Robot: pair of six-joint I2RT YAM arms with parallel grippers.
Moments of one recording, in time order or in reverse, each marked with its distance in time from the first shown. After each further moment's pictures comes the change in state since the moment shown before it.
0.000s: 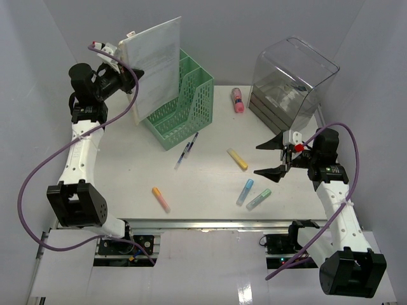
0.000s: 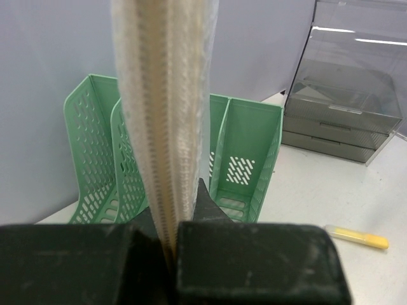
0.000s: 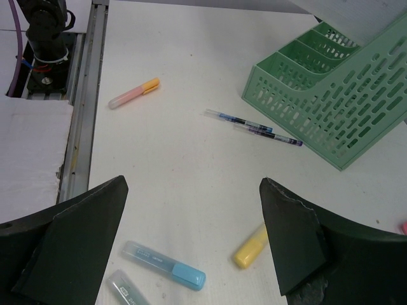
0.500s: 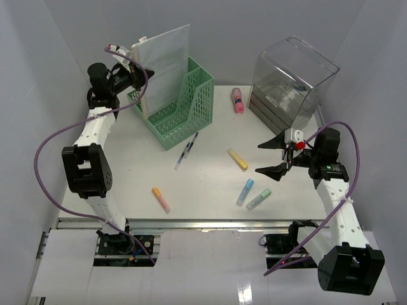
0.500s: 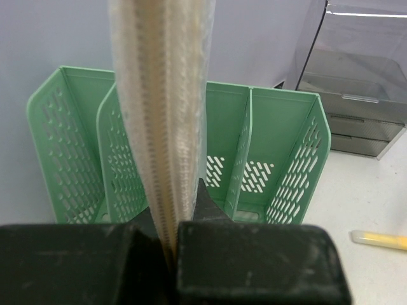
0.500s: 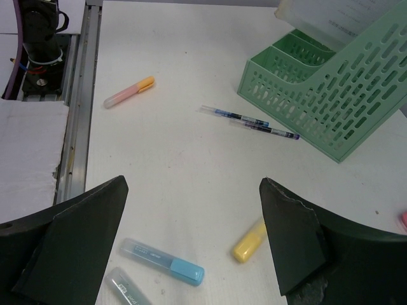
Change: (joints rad) left arm -0.013 0.302 0.073 0.269 0.101 -0.046; right arm -0.030 0.022 0.000 0.000 -0.008 -0.003
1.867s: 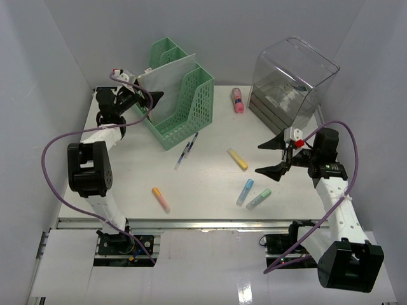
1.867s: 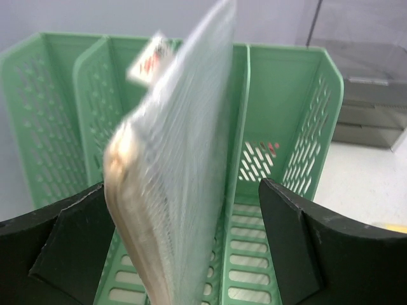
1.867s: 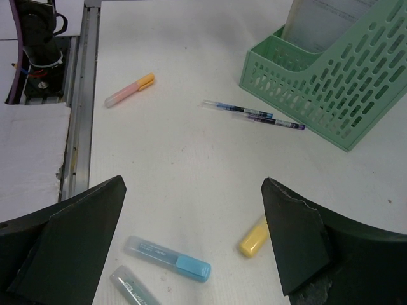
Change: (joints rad) left arm -0.001 0.063 -0.336 0.531 0.010 -0.088; right arm -0.010 0.030 -0.014 0.016 0.003 0.023
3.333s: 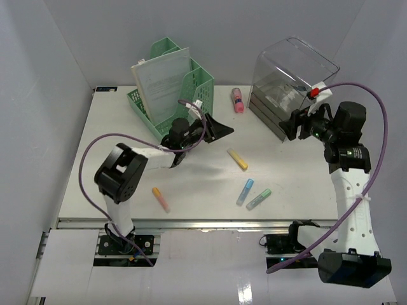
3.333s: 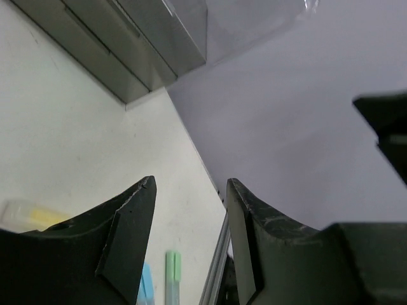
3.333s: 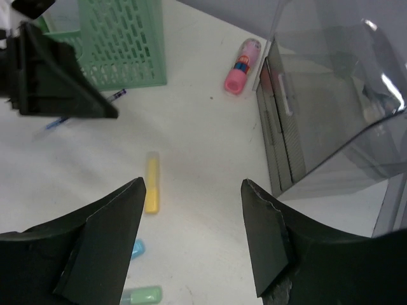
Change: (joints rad) left arm -0.642 -0.035 -0.262 0.001 -0.388 -0.852; right arm 0.007 0.068 0.481 -0.222 0.852 0.411
